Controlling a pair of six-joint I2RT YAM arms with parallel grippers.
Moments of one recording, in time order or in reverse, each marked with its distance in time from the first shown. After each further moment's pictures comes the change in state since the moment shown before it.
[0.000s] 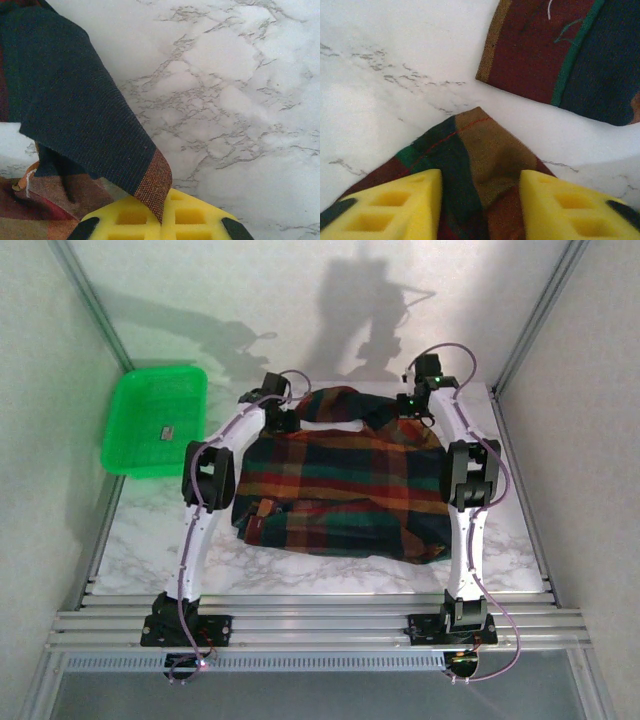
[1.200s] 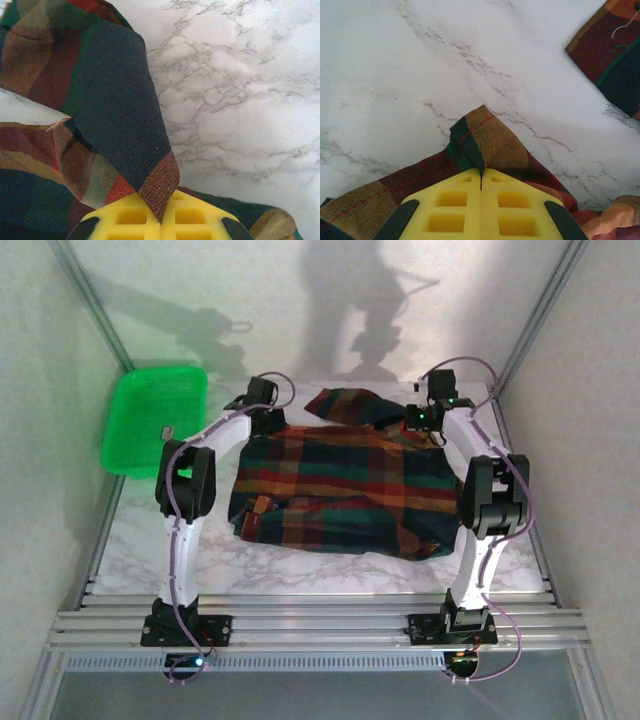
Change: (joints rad) left arm 0.020 -0.330 -0.492 0.289 -0.084 -0.186; right arm -0.016 -0.411 -0.582 0.288 -0.033 0.070
